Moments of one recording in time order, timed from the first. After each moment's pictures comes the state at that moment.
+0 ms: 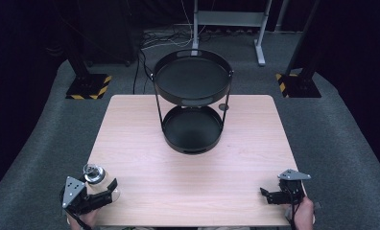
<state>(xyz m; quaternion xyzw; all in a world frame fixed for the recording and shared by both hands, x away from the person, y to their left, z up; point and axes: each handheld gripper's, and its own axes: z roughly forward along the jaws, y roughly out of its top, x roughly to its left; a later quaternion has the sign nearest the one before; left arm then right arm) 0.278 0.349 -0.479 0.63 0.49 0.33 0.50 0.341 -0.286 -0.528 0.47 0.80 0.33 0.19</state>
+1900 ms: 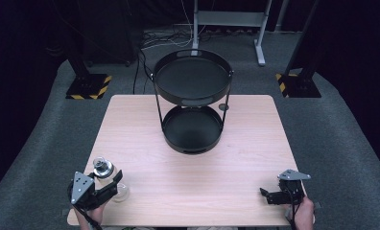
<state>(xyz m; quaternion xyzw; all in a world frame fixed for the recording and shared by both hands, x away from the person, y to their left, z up) 0.287 0.323 -0.464 0.64 0.46 0.34 0.51 0.341 -0.285 -0.528 0.46 0.80 0.33 0.19</state>
